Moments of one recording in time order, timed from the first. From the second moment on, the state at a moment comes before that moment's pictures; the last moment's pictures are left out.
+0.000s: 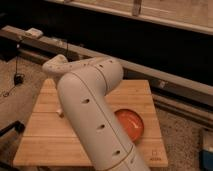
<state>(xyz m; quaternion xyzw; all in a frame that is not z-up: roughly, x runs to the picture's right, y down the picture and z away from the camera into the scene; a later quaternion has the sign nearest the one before) -0.224 0.065 0.907 -0.22 0.28 0.70 0.62</state>
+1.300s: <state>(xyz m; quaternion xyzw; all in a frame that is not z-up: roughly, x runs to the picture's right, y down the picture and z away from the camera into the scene) -0.198 0.071 0.926 -0.26 0.27 0.70 0.60</state>
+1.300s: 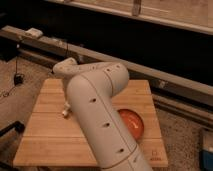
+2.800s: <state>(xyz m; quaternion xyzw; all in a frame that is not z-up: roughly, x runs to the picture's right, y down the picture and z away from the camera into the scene) -0.004 0.083 0.773 -0.29 0.28 0.71 0.58</state>
